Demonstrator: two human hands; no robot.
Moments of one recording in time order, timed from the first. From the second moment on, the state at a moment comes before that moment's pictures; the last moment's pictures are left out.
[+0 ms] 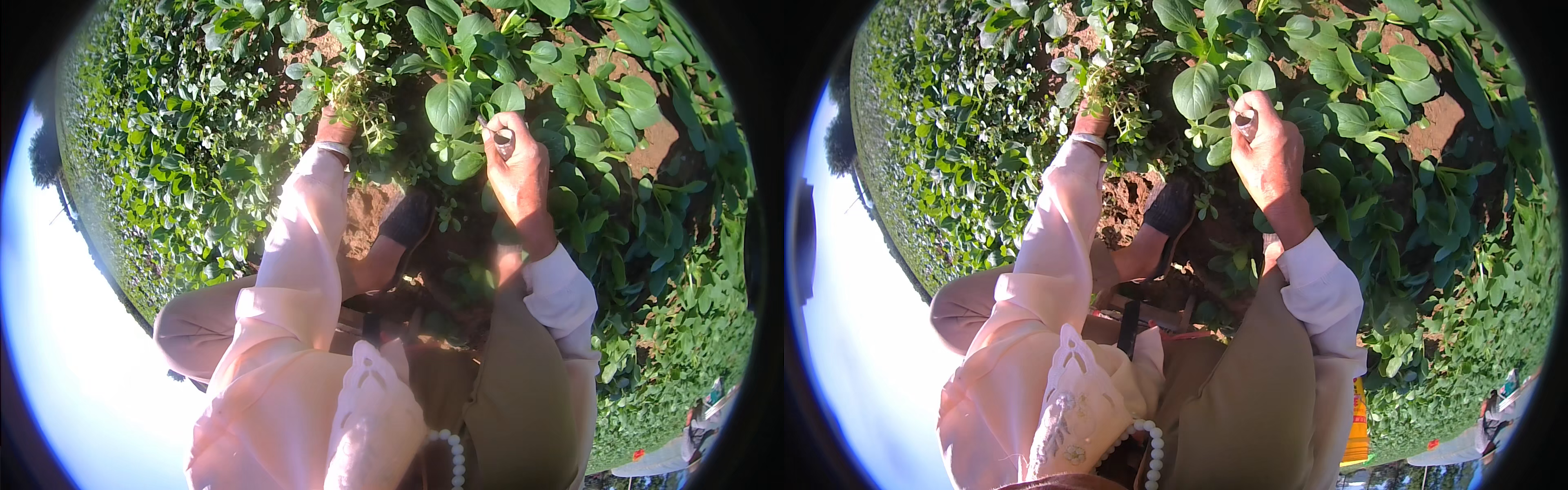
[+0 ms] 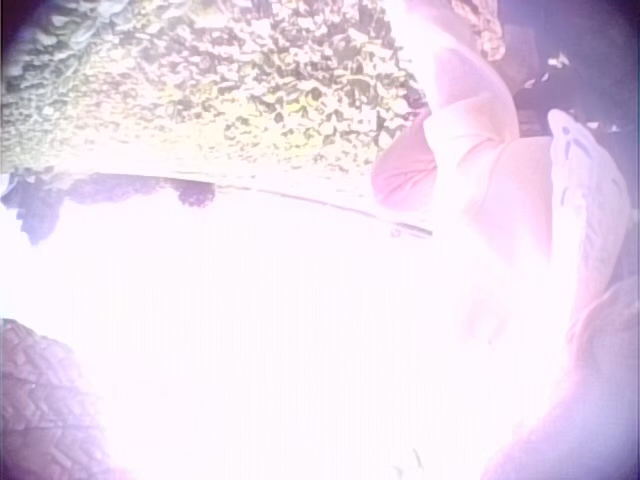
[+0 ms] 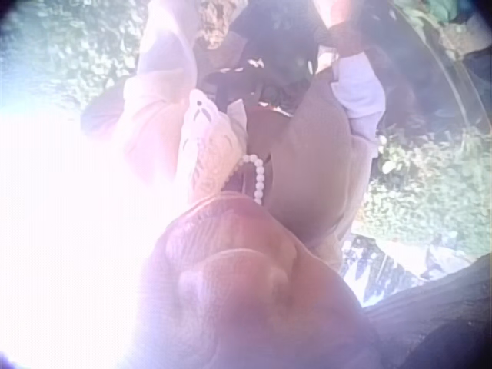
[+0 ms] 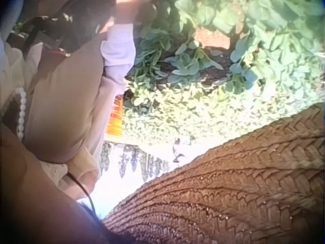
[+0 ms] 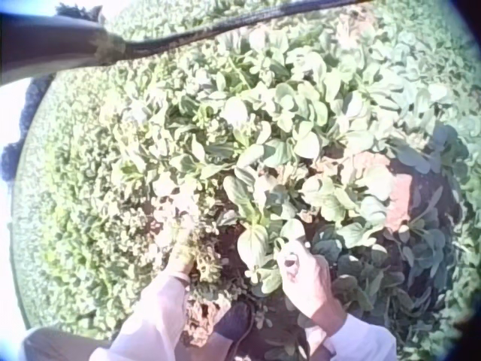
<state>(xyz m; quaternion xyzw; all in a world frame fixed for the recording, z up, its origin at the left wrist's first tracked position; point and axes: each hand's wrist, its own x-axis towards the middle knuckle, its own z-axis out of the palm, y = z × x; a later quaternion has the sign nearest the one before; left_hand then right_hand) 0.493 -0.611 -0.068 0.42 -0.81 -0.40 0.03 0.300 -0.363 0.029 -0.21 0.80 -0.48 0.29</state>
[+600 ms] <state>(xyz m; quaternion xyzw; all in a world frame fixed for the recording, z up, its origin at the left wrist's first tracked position) 0.388 -0.619 -0.025 0.25 -0.96 -0.03 -0.08 0.296 -0.390 0.020 -0.26 0.82 -0.45 0.25</state>
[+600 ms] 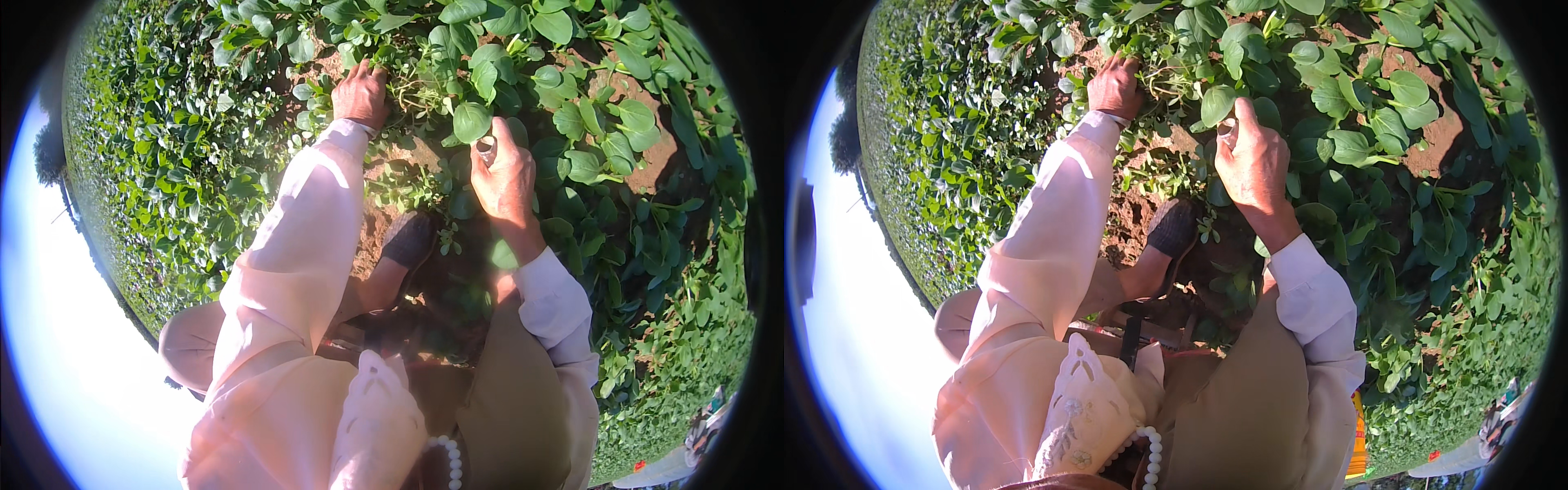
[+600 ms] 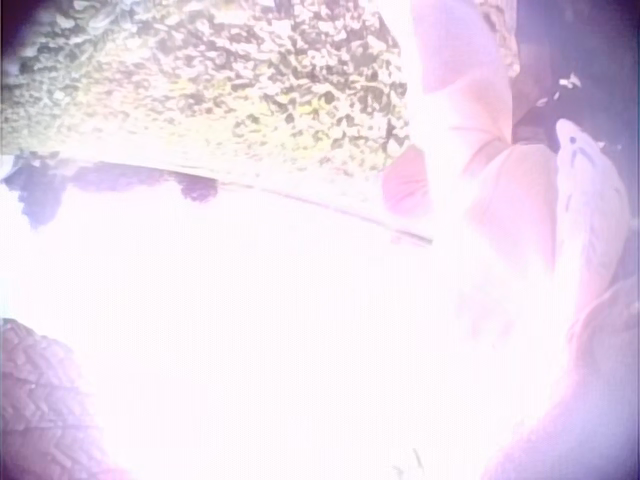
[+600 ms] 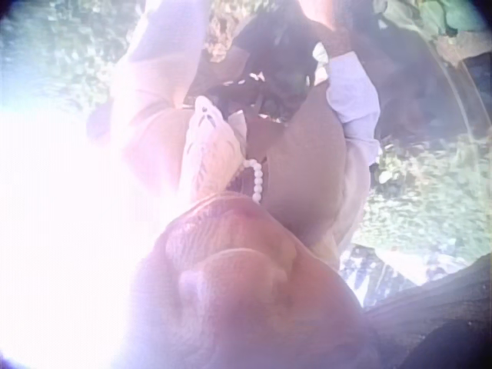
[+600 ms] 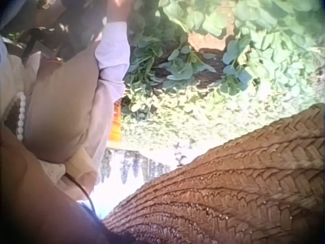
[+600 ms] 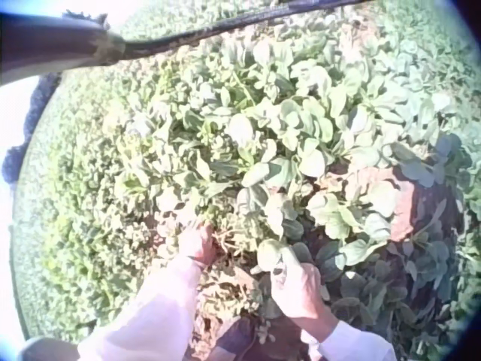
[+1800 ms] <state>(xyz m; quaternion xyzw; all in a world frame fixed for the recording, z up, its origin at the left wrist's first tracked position) 0.456 -0.641 0.001 0.40 -0.82 -0.41 0.05 0.275 -0.406 0.020 -0.29 0.81 -0.47 0.21</state>
